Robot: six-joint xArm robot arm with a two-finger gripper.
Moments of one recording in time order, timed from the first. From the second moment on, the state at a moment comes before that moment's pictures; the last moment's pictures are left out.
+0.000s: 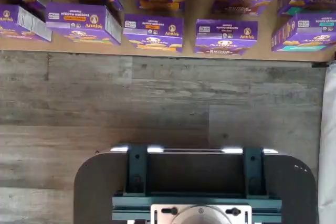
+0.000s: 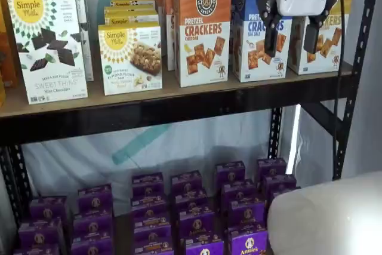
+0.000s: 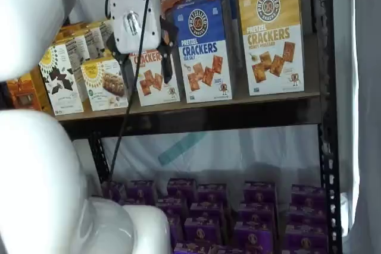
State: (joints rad) arm -0.01 -0.84 -1.15 0.04 1.99 0.01
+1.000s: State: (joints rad) arm -0.35 -0.77 -1.14 0.00 1.75 -0.34
